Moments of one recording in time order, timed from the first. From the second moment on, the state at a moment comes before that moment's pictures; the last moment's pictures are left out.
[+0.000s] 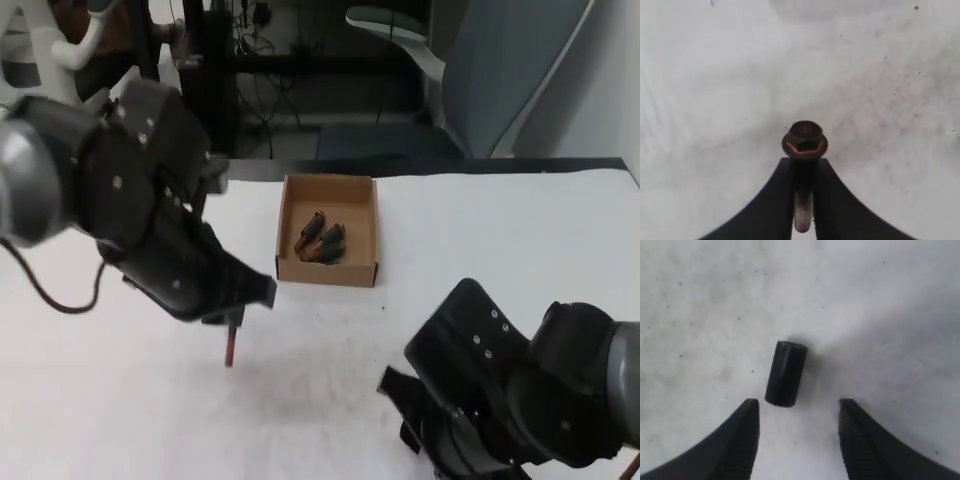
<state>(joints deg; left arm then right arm) -23.8 81.6 -55.4 41.5 9.7 -8.7 43.1 84.9 -39.4 29.4 12.1 71.7</state>
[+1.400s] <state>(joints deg) -23.8 77.4 -55.4 41.5 9.9 -8.7 37.2 92.2 -45.0 30.1 7.7 67.9</state>
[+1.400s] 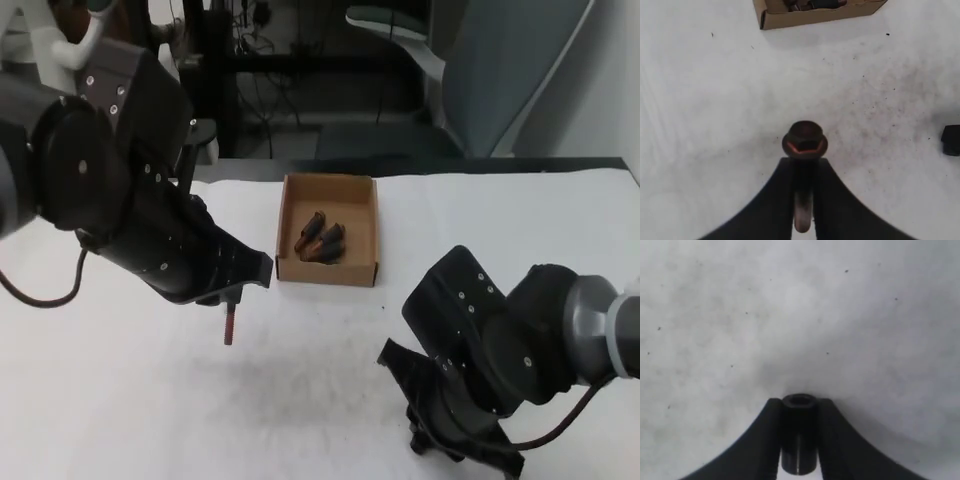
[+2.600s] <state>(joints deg) -50.9 53.8 -35.5 -15.2 13.1 -6.7 50.4 36.7 -17.4 -5.0 -0.8 -3.7</state>
